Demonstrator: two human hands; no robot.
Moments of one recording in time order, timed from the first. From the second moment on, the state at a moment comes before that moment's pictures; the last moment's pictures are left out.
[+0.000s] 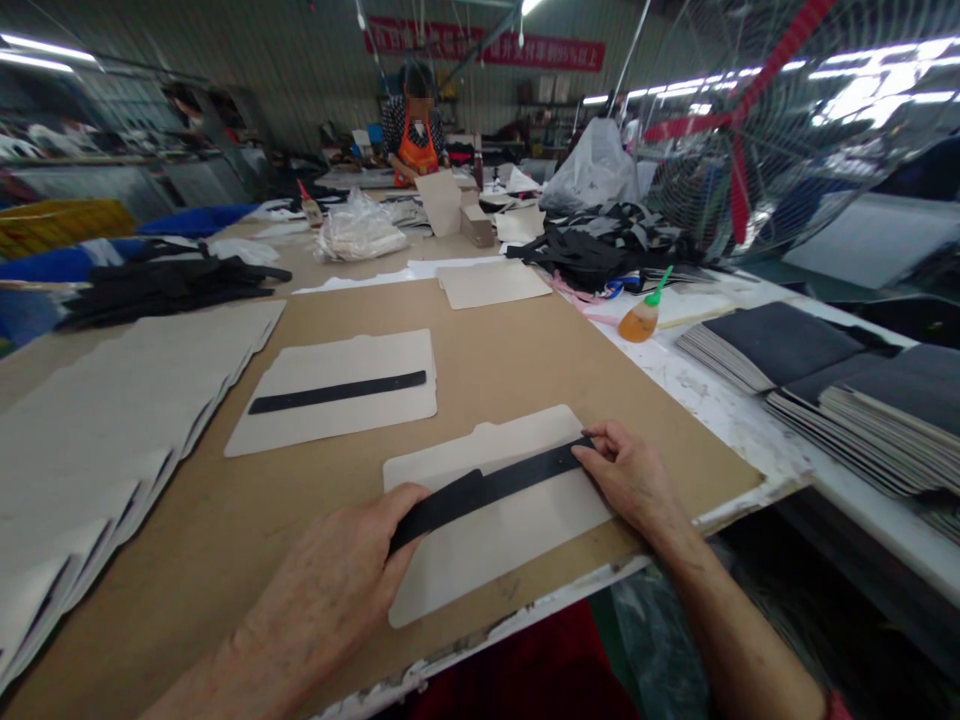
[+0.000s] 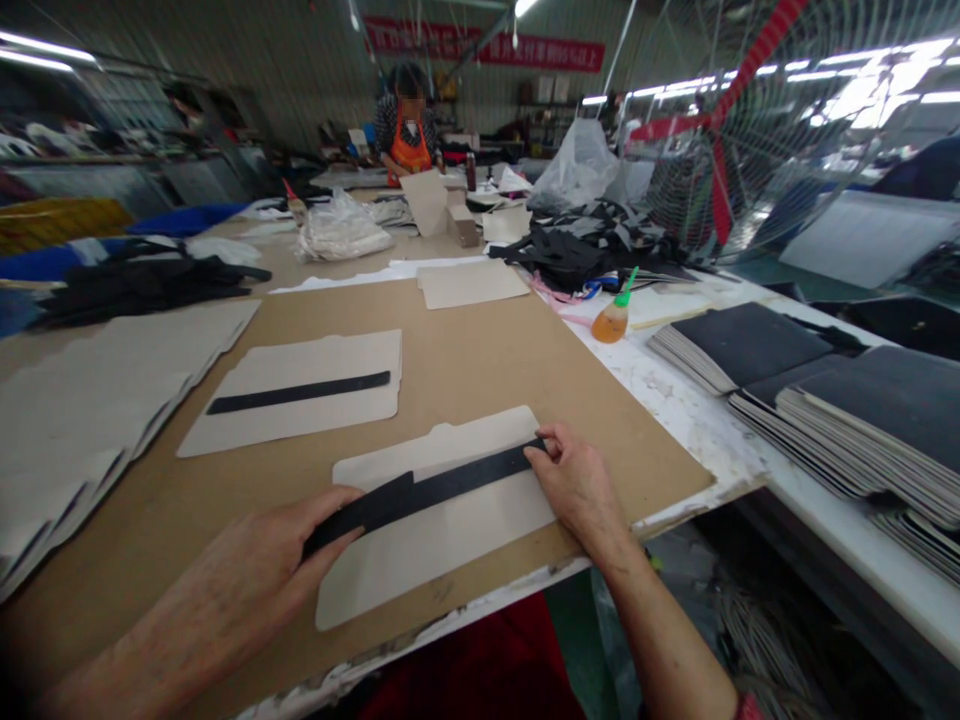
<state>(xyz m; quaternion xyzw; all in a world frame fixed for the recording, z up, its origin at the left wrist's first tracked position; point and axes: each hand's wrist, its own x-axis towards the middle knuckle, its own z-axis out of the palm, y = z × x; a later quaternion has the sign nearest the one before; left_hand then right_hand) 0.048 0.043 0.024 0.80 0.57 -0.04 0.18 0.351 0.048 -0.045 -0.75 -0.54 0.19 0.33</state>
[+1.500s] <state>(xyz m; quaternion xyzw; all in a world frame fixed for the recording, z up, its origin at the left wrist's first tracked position) 0.051 0.054 0.016 0.80 0.57 -0.06 0.17 0.341 0.050 -0.044 -0.80 -0.56 0.07 0.20</state>
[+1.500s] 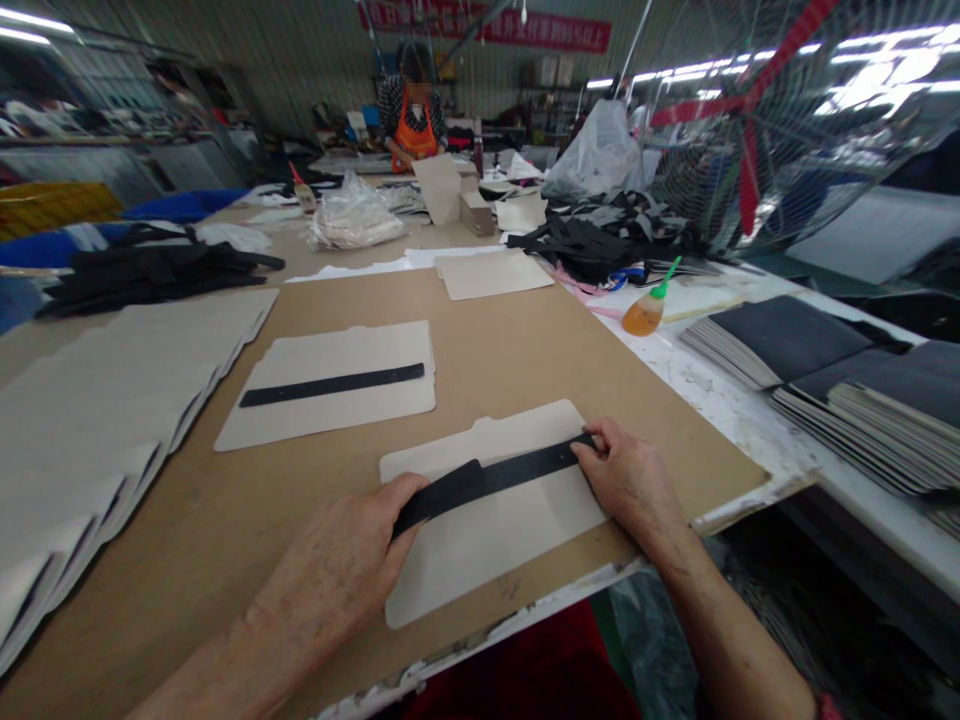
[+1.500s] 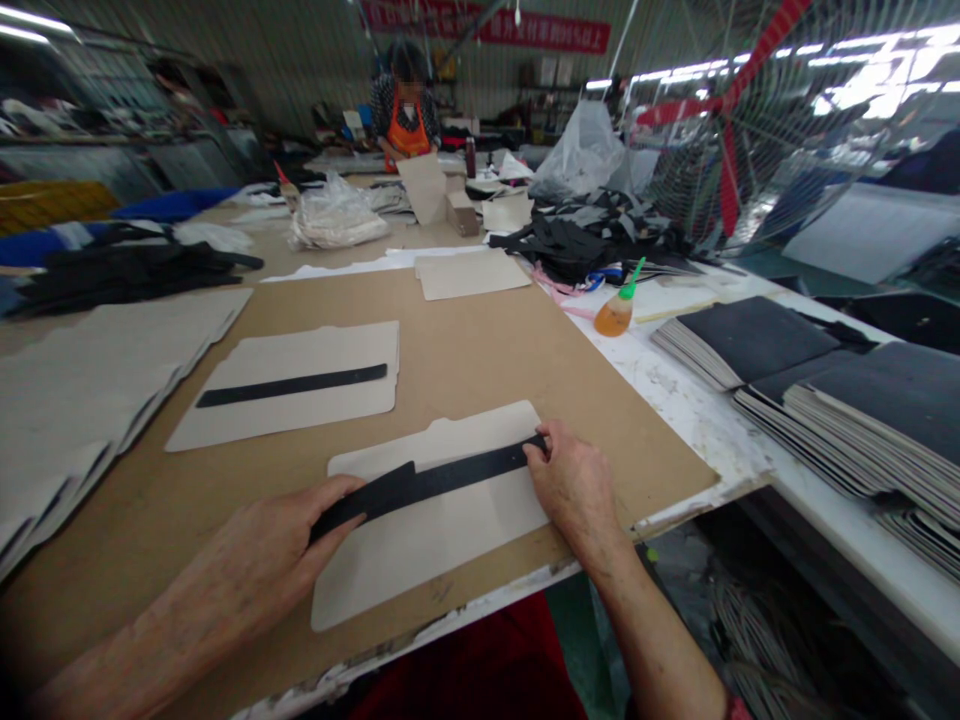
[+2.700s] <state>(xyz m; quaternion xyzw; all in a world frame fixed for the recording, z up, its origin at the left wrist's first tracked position) 0.033 0.034 0.006 0.82 0.52 0.02 0.22 0.367 0.049 -0.079 -0.72 -0.66 0.04 0.21</state>
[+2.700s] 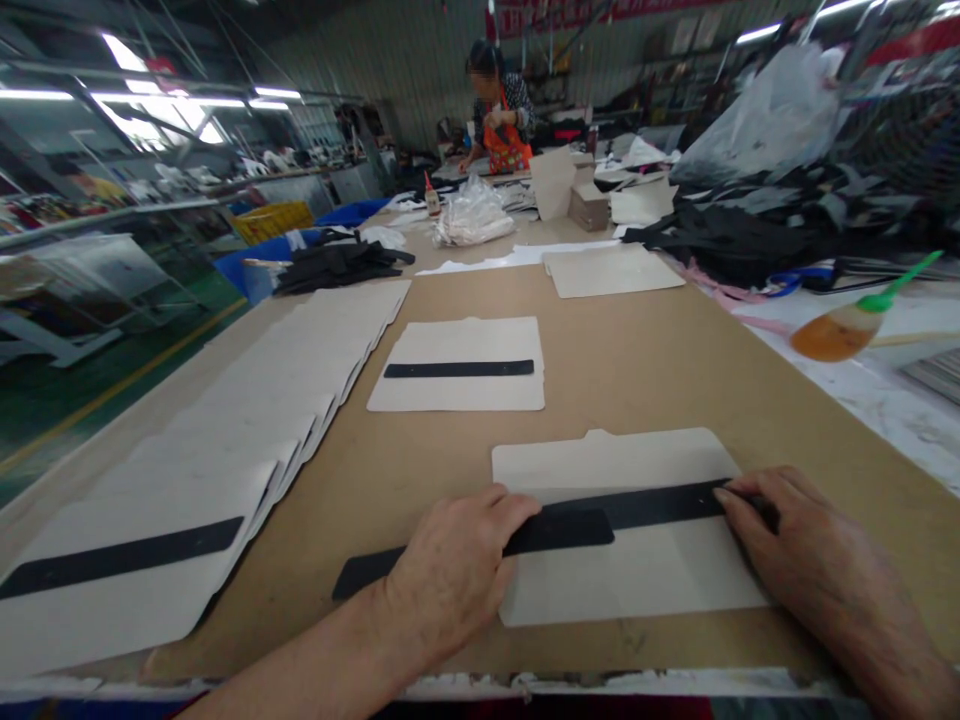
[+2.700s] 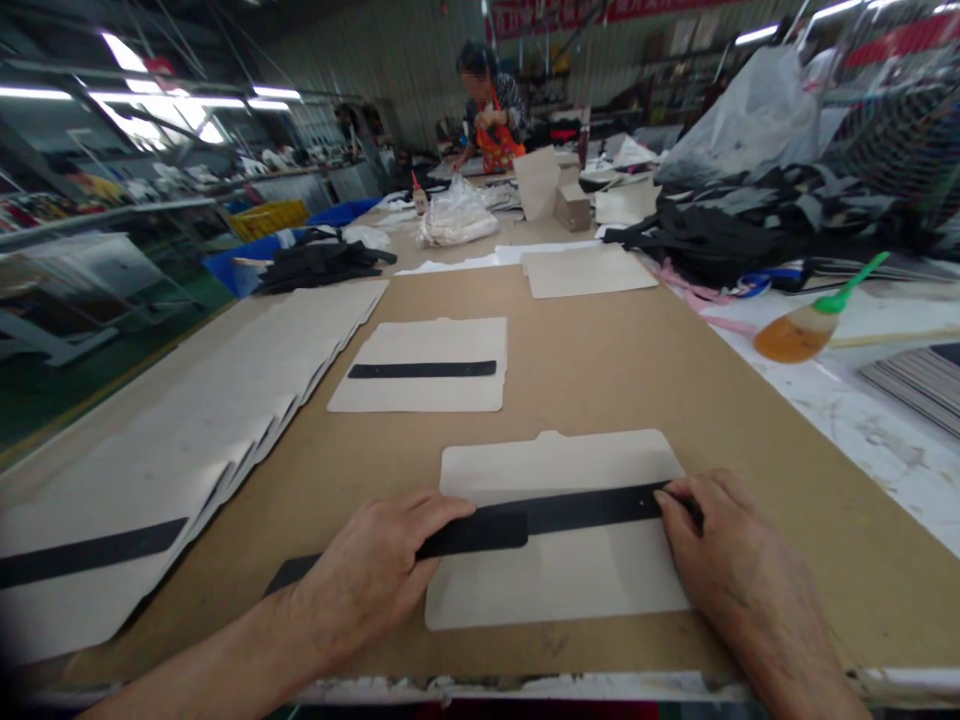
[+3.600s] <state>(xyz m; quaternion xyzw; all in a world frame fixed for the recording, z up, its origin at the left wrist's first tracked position) 0.035 0.054 -0.008 0.79 0.55 0.07 0.26 0.365 0.047 -0.072 -0.73 -0.65 0.03 0.19</state>
